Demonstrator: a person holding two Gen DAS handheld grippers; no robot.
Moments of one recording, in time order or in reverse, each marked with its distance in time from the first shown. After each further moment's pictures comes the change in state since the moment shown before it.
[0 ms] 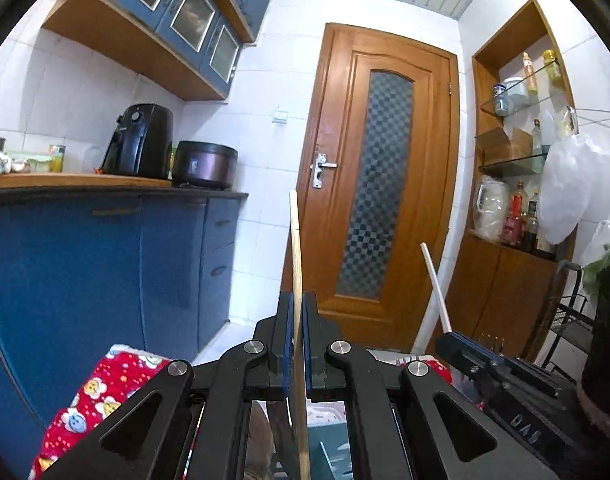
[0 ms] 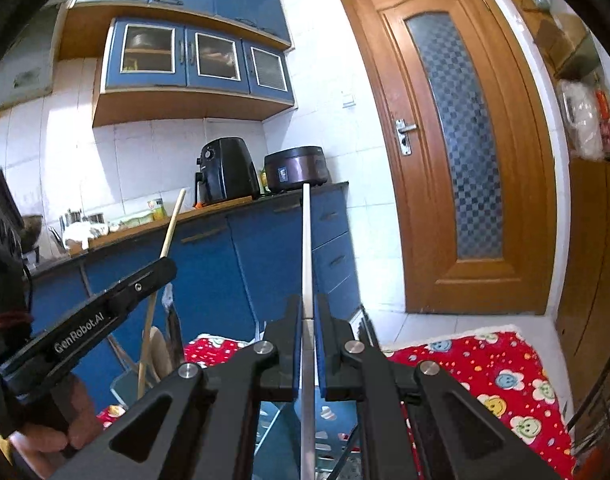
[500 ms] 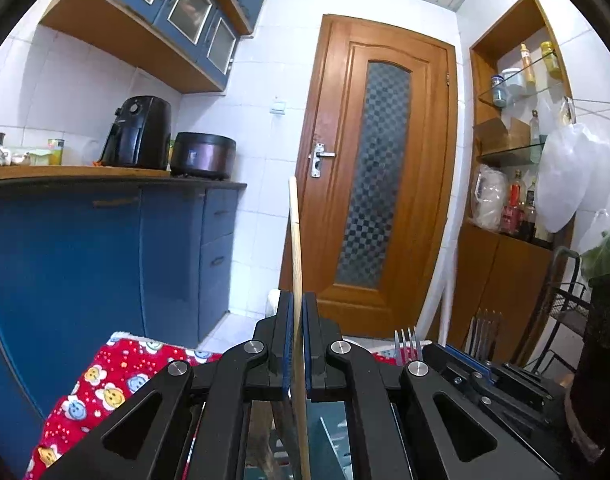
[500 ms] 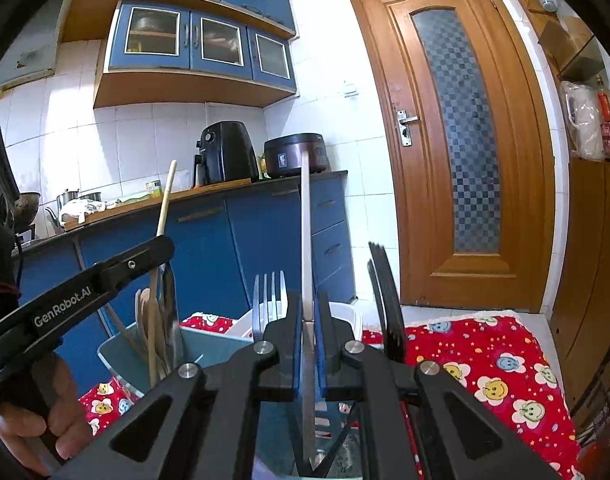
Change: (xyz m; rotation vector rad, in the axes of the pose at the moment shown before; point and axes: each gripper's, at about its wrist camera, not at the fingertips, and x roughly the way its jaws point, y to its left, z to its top) left arm -0.007 -0.002 -0.012 0.017 0.031 -0.004; right arm 0.002 0.000 -0.022 -0.017 0.040 -0.007
